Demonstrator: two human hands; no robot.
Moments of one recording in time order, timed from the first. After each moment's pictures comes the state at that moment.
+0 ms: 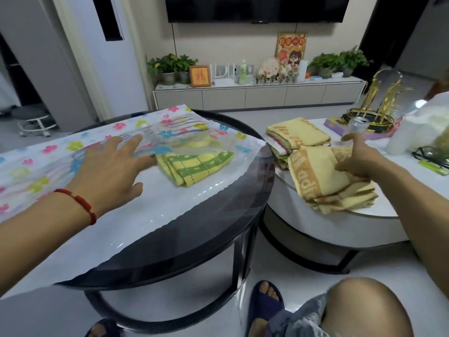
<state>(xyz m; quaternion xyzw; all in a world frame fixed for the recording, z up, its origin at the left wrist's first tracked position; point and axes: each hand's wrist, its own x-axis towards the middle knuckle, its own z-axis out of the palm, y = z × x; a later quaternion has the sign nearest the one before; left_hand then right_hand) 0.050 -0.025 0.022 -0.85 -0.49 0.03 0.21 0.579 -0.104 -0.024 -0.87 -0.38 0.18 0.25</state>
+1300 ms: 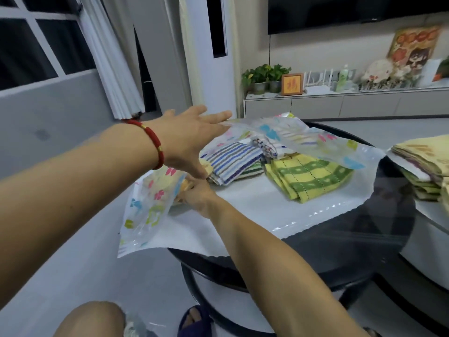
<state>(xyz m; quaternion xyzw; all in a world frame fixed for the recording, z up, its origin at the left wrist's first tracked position) -0.059 -0.017 0.136 -0.84 -0.48 0.16 0.18 -0.028 0.049 -0.072 -0.47 -0.56 0.55 0.41</state>
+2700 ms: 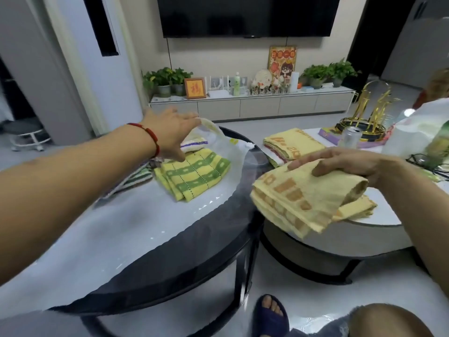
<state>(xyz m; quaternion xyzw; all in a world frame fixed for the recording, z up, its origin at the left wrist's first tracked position) 0.150 0.047 0.086 -0.89 -0.39 0.06 0.21 0.526 -0.115 0.030 -0.58 -0.49 0.59 0.27</state>
